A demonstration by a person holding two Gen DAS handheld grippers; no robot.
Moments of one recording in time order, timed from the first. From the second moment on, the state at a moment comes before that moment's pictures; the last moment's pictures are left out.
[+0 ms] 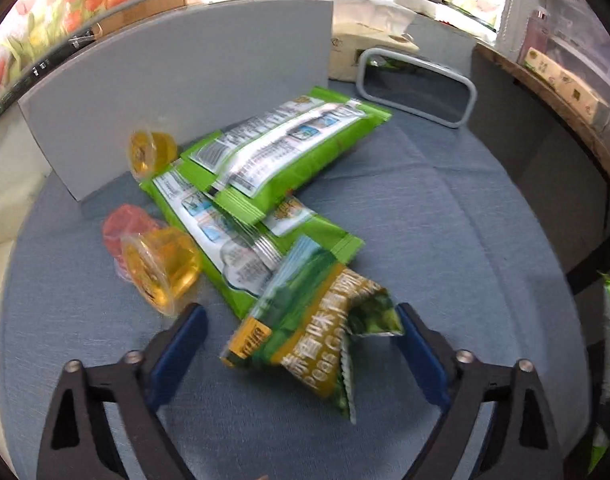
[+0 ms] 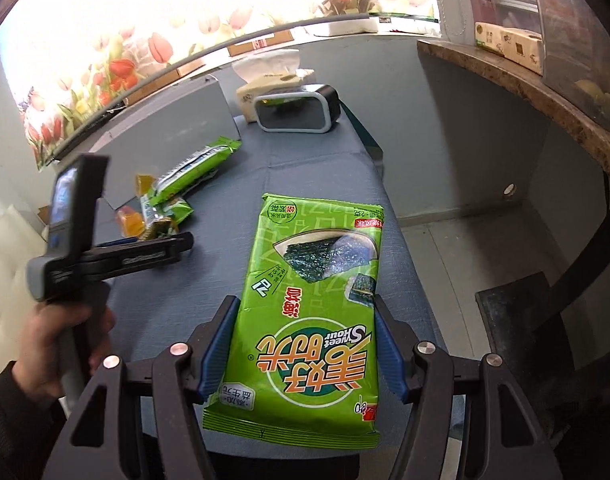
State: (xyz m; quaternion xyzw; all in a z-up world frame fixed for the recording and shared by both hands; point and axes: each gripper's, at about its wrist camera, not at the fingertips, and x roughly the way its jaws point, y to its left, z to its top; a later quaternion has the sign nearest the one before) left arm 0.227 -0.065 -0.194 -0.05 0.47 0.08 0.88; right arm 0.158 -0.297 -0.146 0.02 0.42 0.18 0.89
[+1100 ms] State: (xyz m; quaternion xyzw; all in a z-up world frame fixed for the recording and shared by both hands) left arm 0.156 0.075 -0.023 -0.15 0.32 0.06 0.93; right arm 0.242 -0.111 -0.060 -0.06 0.33 0.34 0.88
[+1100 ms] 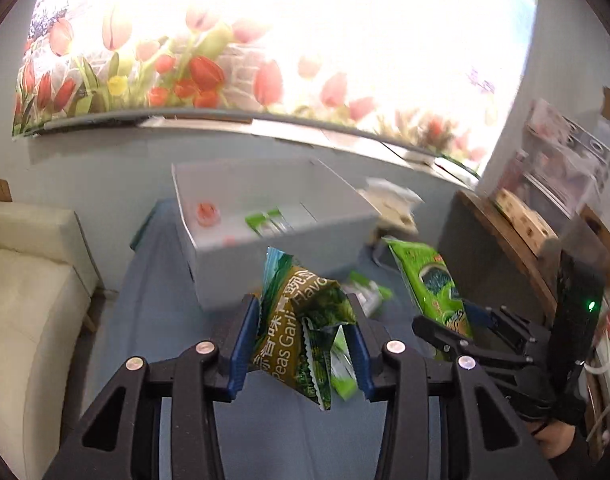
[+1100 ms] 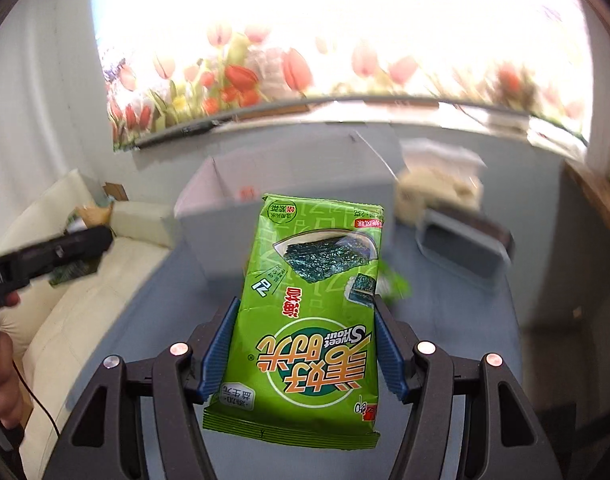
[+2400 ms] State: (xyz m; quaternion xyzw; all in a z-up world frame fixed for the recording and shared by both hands) left arm 0.308 0.188 -0.037 -0.12 0.34 0.08 0.93; right arm 0.434 0.034 -0.076 -0.10 0.36 0.32 0.87
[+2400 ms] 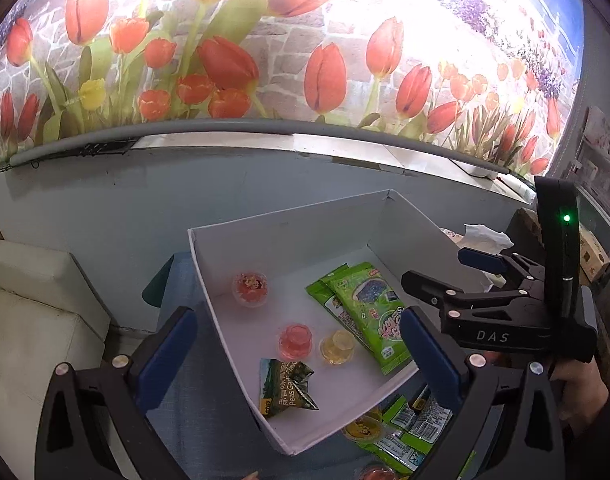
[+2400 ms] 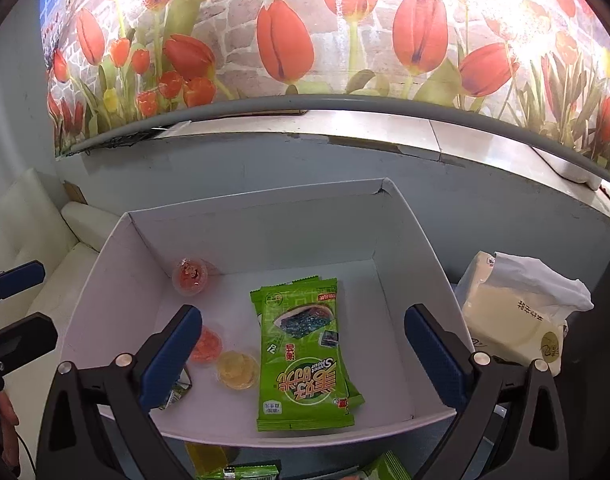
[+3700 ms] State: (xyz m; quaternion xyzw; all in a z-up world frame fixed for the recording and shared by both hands) left arm 0.076 0.081 -0.069 -0.10 0.34 0.05 0.93; right arm 0.357 -0.093 -0.192 0.18 0.50 0.22 0.82
